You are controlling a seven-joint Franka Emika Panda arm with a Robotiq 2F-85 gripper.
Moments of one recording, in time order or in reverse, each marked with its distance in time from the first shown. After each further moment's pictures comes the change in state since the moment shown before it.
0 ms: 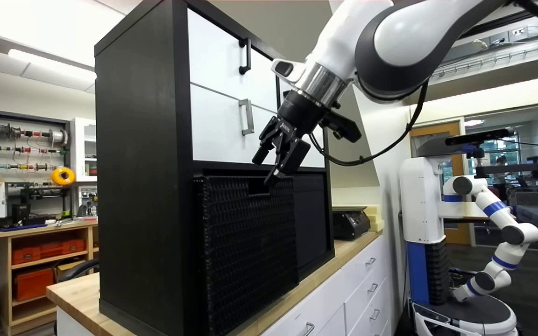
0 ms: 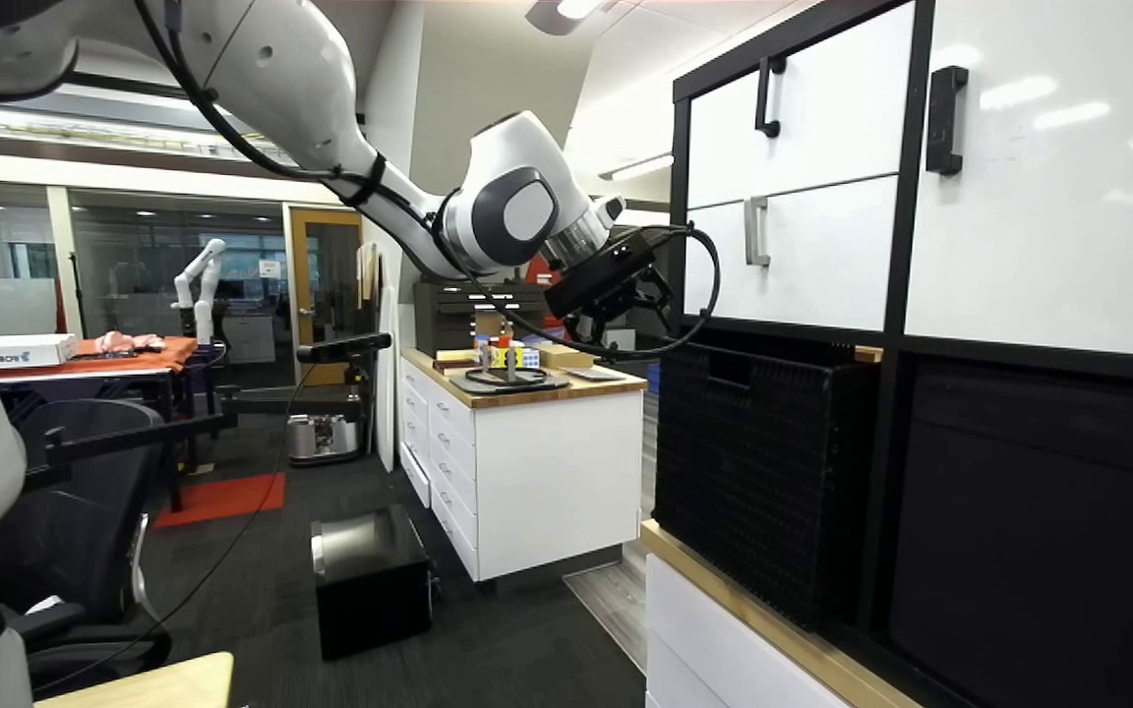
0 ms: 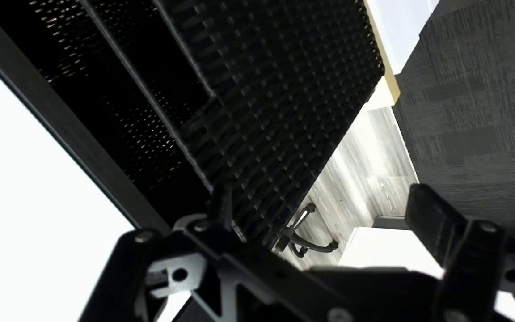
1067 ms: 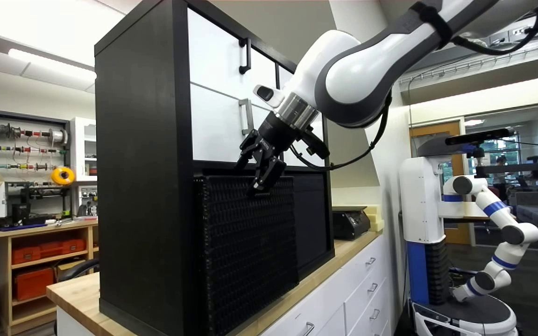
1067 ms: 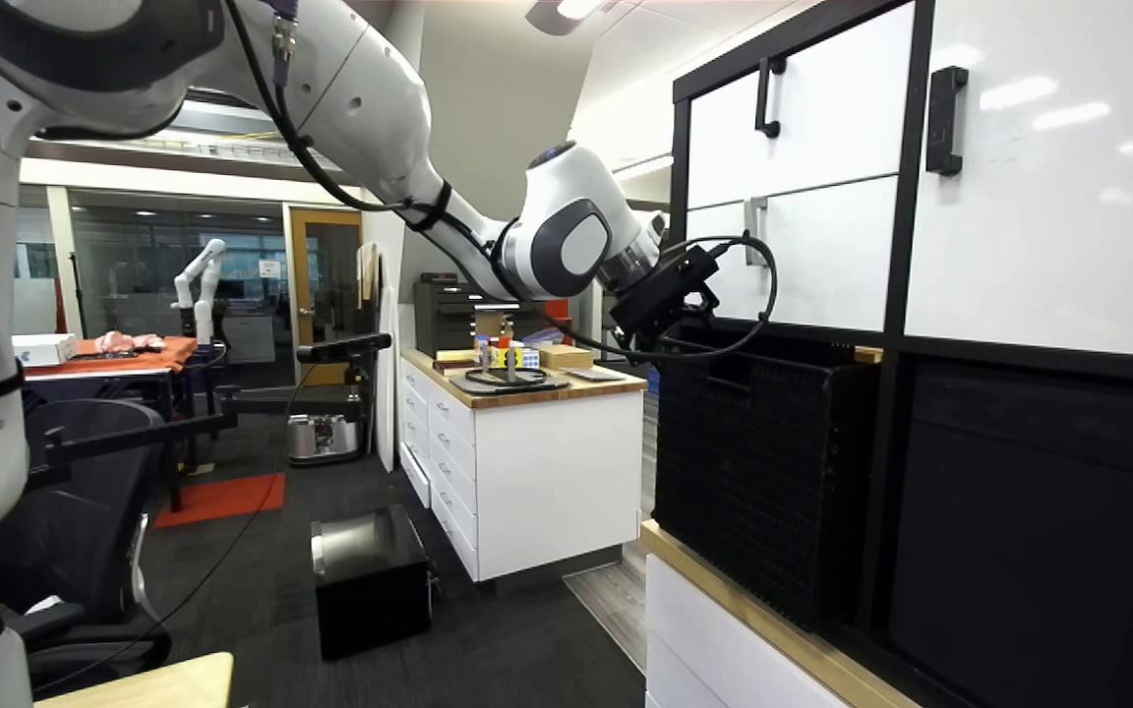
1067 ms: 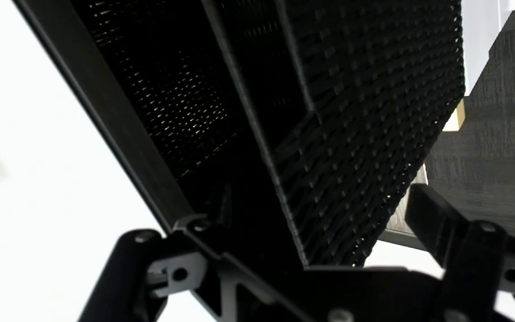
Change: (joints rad) arm -0.020 0.197 -0.027 0.168 0.046 0.094 -0.225
